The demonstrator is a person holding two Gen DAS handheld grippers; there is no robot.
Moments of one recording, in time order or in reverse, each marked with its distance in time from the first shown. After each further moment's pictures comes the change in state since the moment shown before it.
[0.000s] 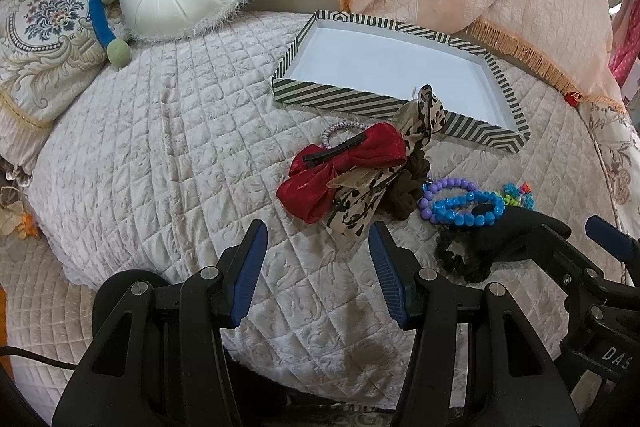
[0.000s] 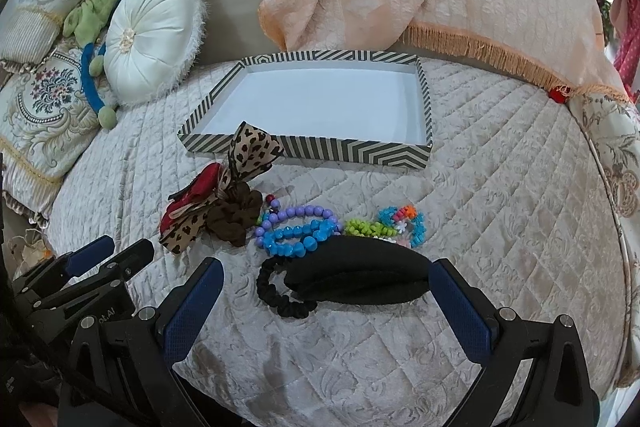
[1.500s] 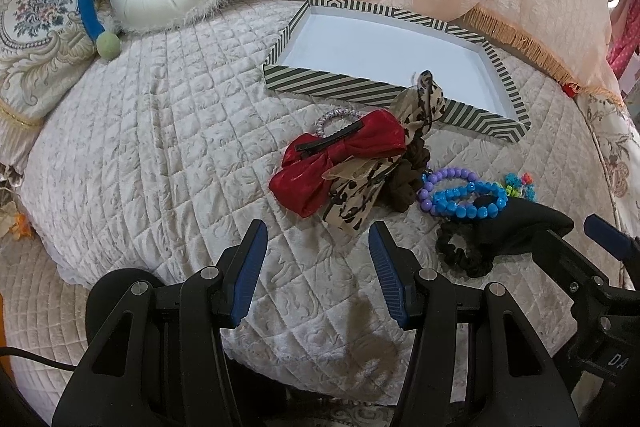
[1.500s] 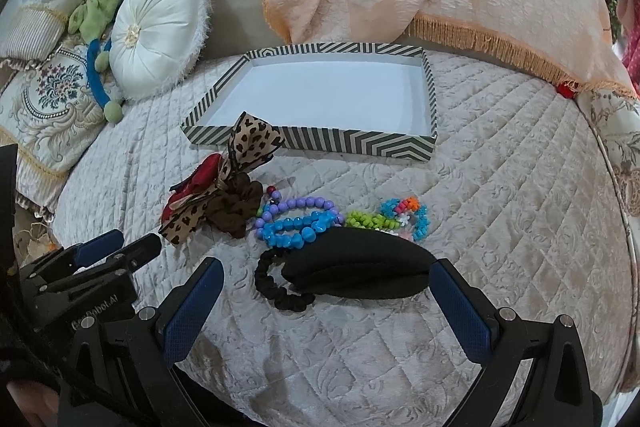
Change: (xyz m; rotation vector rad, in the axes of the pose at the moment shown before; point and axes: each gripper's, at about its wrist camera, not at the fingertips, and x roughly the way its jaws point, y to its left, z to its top) left arm 0.013 -0.001 0.002 0.011 0.050 -0.021; right arm 0.005 -0.004 -0.004 0.008 0.033 0.050
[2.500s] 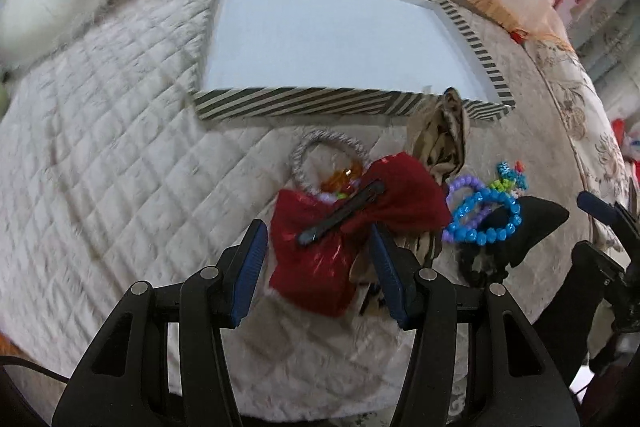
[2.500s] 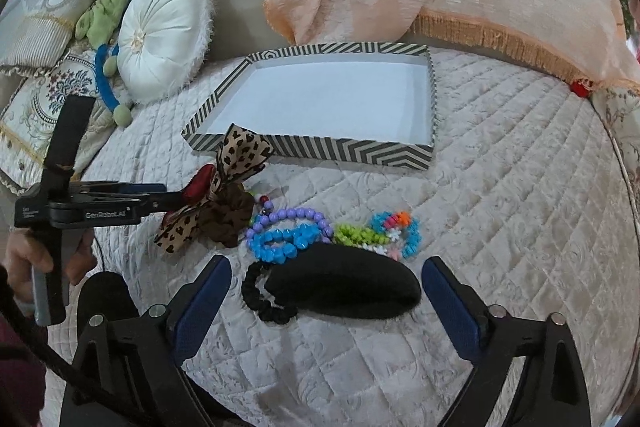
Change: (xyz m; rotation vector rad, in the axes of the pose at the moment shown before) left arm 0.079 0.021 0.080 0.269 0.198 -0.300; right arm 0.009 -0.025 0.015 -0.011 0.032 0.068
